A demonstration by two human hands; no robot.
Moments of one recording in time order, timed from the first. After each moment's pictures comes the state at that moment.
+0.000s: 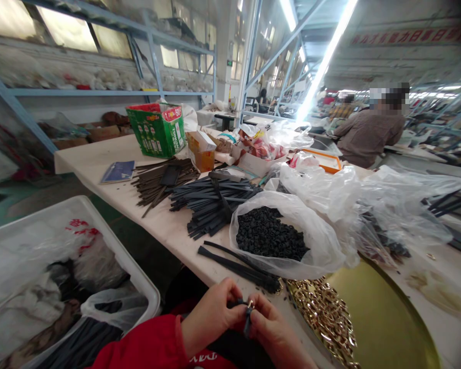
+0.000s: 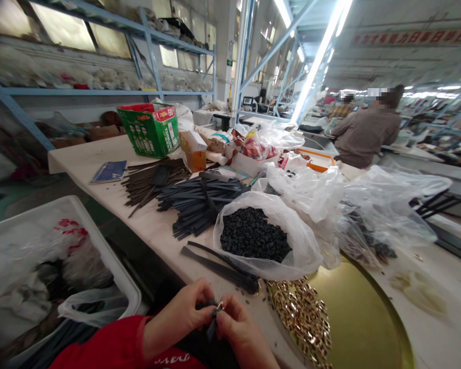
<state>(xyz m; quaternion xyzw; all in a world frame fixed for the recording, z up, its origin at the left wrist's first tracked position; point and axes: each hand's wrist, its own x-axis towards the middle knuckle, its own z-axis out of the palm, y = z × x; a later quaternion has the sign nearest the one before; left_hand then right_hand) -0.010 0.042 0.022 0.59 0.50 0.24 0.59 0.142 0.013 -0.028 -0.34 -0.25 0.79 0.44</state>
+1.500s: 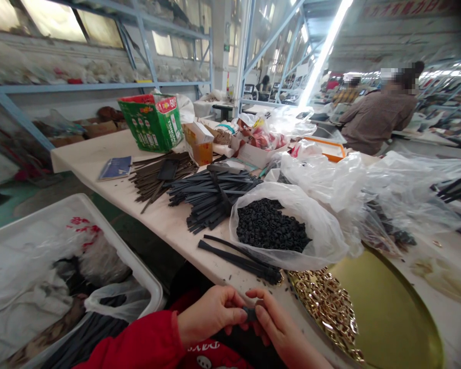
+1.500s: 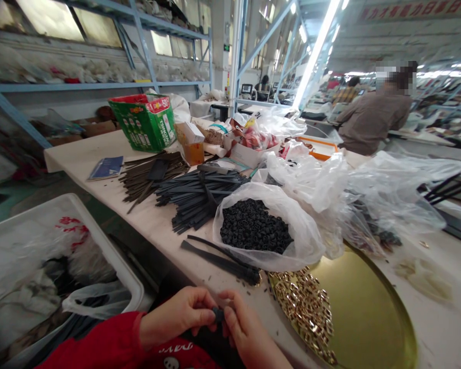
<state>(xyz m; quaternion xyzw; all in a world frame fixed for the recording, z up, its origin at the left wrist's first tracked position) -0.011 0.042 0.018 0.48 0.45 0.17 0.73 0.163 0.004 -0.011 -0.51 -0.57 0.57 0.30</state>
